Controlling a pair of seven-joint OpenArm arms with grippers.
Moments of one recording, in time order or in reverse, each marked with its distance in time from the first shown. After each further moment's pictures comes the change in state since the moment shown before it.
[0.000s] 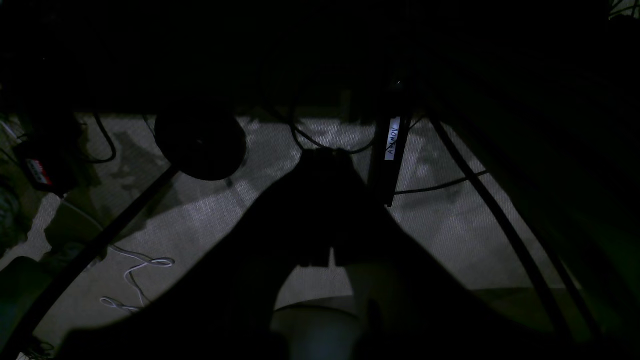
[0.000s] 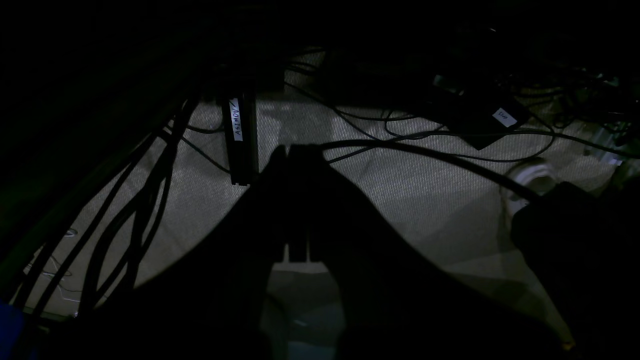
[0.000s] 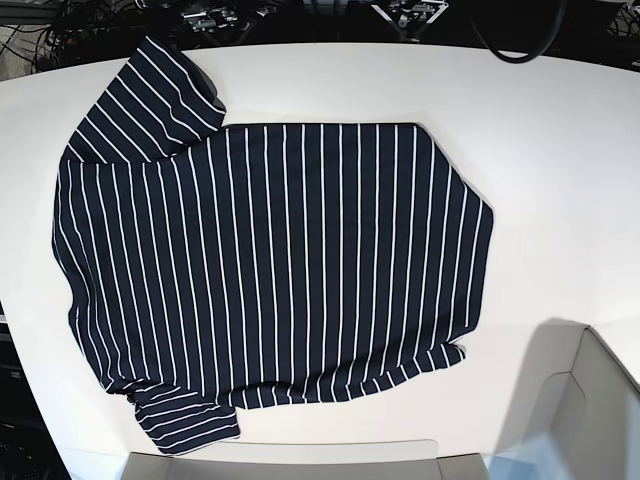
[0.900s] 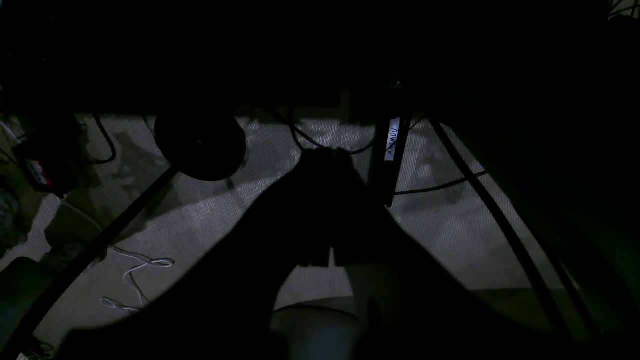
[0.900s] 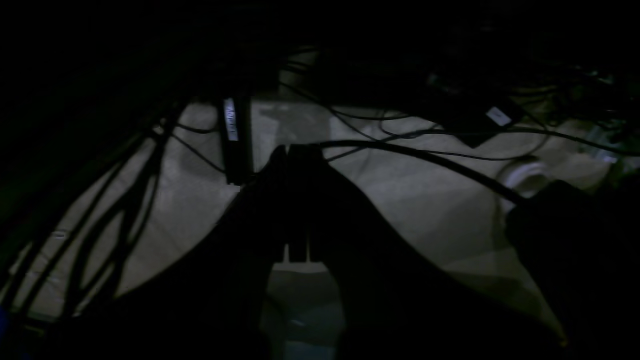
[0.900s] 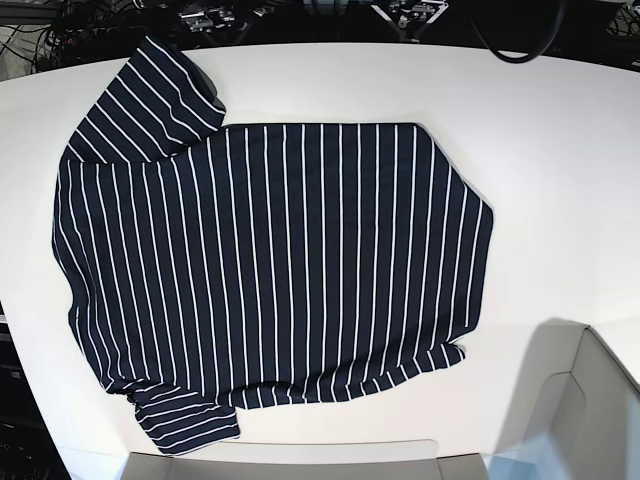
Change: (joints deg) left arm 0.0 0.0 0.0 0.0 0.0 0.0 0.0; right arm 0.0 0.9 0.0 0.0 0.0 0.2 0.0
